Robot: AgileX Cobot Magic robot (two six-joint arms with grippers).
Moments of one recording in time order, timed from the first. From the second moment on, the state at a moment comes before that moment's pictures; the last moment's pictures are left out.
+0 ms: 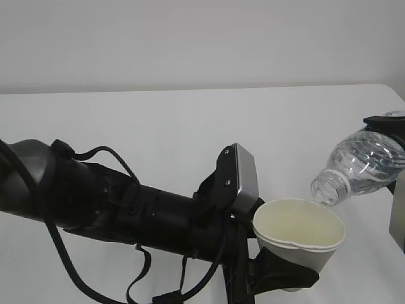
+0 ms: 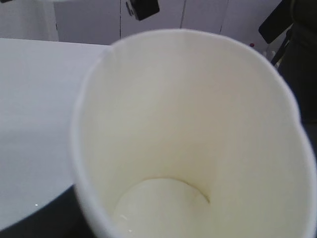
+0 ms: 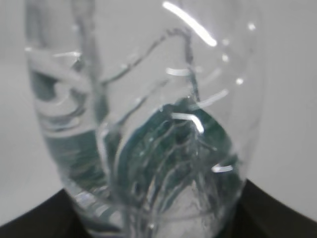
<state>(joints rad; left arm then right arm) -0.80 2.02 -0.92 1.09 -0.95 -0.62 0.05 1.09 -0.33 -0.72 -0.46 -0.98</state>
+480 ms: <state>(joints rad) -0.80 2.02 -0.92 1.08 -0.95 -0.62 0.05 1.09 -0.33 -0.72 -0.46 -0.99</state>
